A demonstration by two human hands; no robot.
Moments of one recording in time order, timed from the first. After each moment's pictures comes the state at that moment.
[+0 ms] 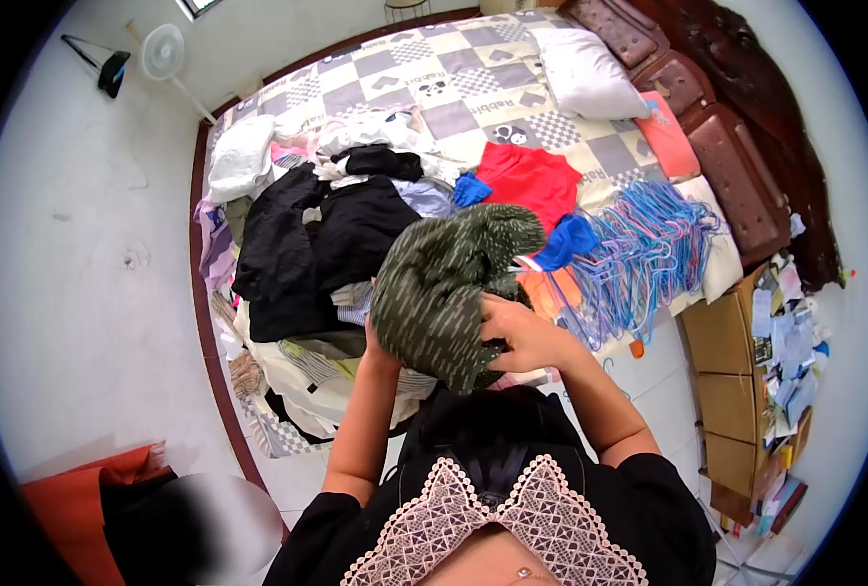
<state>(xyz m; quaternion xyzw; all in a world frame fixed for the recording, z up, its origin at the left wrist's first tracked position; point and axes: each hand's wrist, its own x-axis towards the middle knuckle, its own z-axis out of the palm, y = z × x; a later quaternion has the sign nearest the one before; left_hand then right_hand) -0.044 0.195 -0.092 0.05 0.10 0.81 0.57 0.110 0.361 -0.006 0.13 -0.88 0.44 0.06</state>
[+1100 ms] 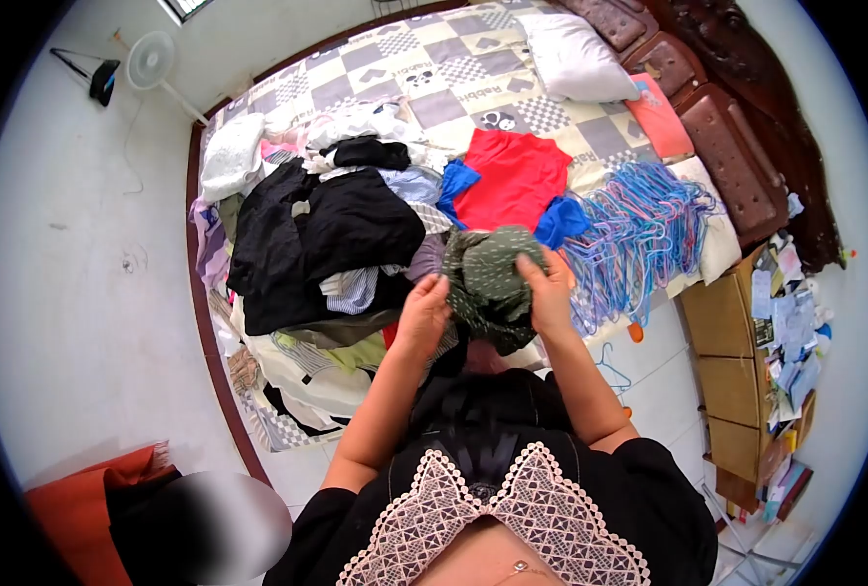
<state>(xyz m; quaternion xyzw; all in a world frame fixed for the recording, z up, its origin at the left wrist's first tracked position) 0.009 0.237 -0.116 0.01 0.37 0.78 0.50 0.135 0.369 -0.060 -0.27 -0.44 0.78 0.36</state>
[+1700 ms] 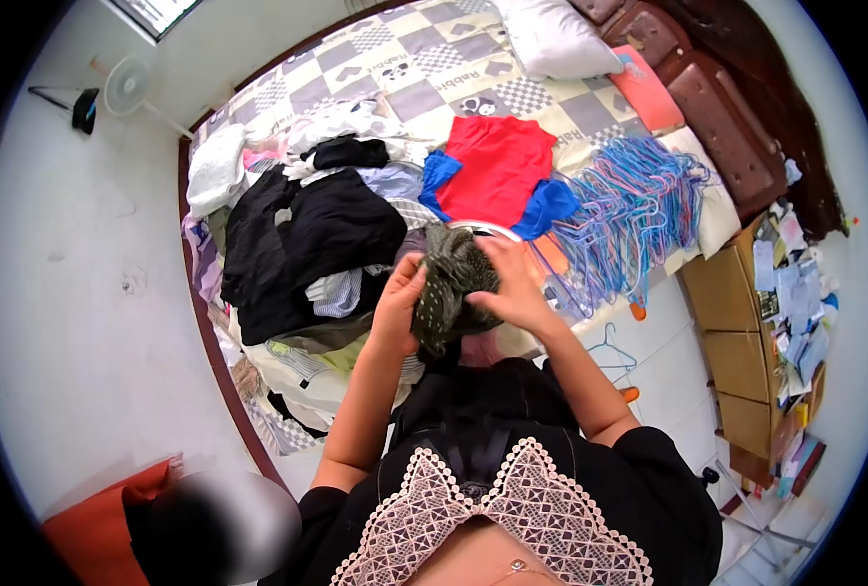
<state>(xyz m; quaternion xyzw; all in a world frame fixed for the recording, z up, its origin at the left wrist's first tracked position) 0.013 0.253 -0.050 0.09 0.33 0.76 0.55 0.153 0.386 -0.080 -0.20 -0.86 0.38 0.27</state>
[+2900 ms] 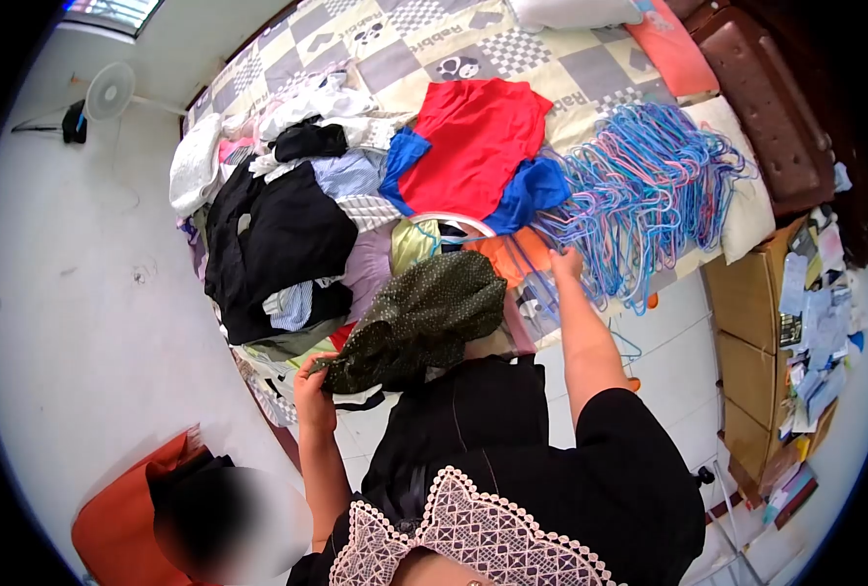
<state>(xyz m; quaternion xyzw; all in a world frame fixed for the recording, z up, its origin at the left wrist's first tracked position) 0.053 0.228 -0.077 -0.01 0.67 0.66 0.33 0.262 0.603 -0.437 -0.69 -0.62 0.37 0.02</state>
